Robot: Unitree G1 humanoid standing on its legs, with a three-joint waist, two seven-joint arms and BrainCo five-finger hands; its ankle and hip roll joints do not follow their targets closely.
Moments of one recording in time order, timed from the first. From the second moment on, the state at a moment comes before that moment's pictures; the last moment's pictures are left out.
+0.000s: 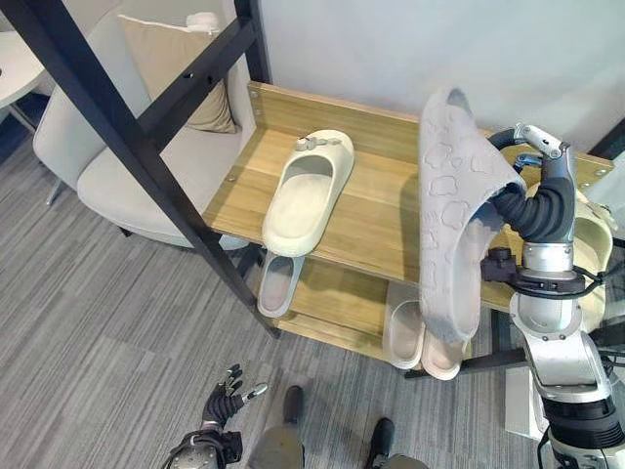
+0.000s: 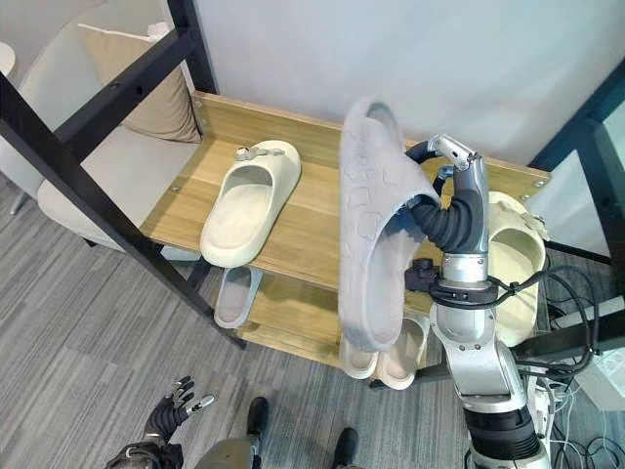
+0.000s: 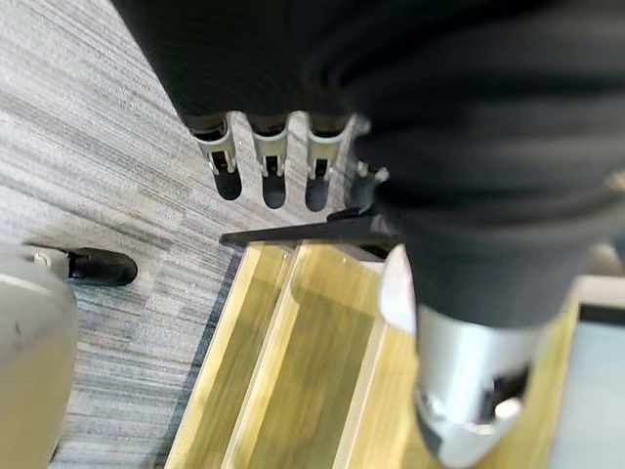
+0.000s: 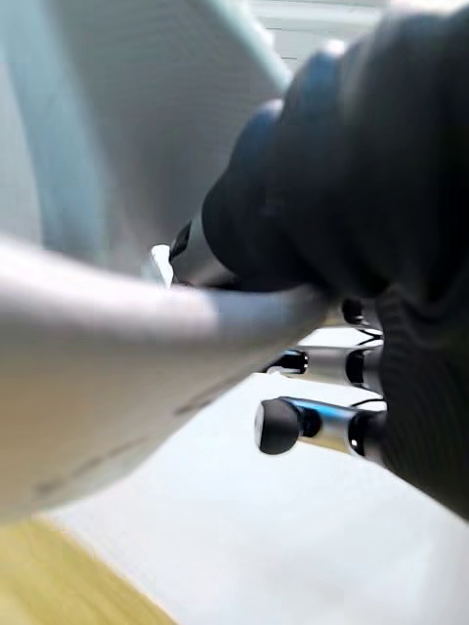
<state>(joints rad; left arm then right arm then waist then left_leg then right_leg) 0.27 0.26 -0.12 0.50 -0.33 -0.10 0.04 -0.22 -0.34 0.09 -0.50 -0.08 -0.21 -0.30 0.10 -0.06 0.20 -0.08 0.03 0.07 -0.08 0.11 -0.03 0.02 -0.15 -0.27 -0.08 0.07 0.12</state>
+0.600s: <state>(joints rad) 0.30 0.27 -0.15 0.58 -0.33 -0.11 0.04 -0.25 -0.25 0.61 -0.27 0.48 -0.21 0.10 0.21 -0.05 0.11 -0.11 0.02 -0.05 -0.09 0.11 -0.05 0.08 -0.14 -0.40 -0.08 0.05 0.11</state>
